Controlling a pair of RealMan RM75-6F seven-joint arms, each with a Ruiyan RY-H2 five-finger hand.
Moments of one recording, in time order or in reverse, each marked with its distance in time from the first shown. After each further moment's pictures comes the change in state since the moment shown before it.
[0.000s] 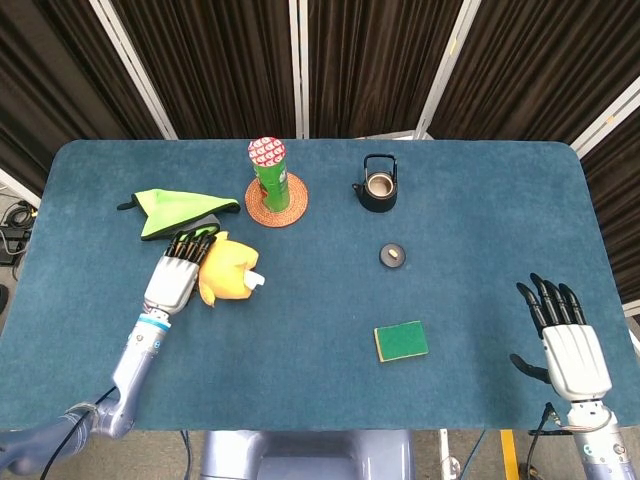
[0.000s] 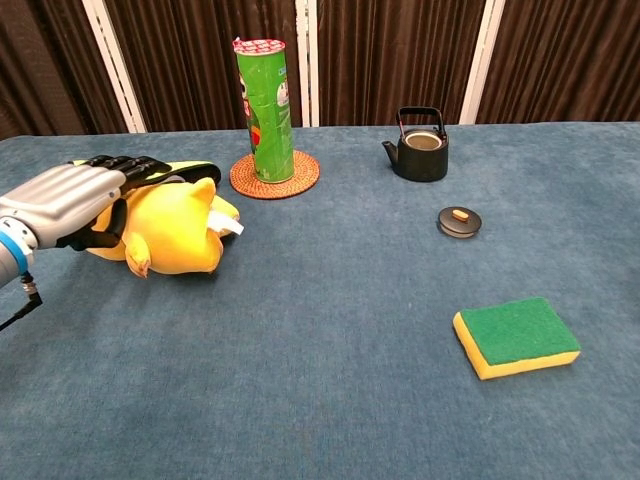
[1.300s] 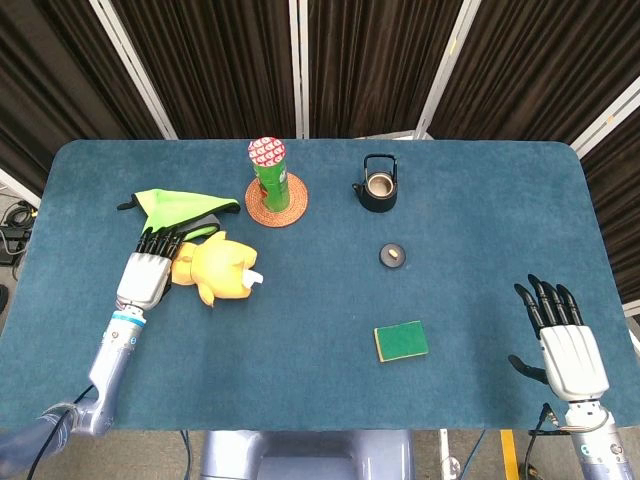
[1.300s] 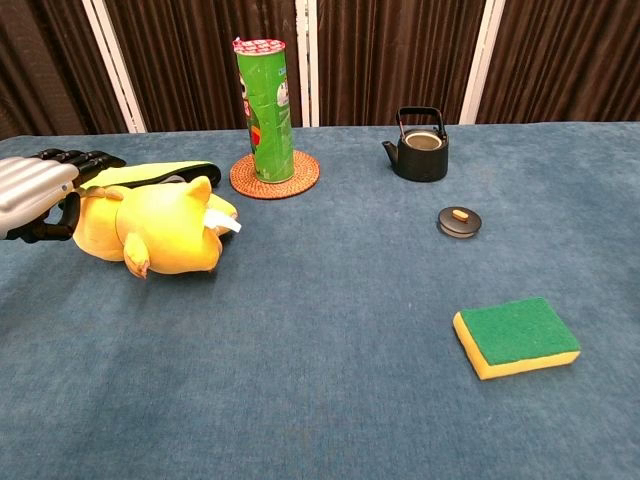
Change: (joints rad) left arm 0.027 0.066 0.009 0.026 -0.041 0.000 -0.008; right arm 0.000 -0.006 -0.002 -0.004 -0.001 -0.004 -0.018
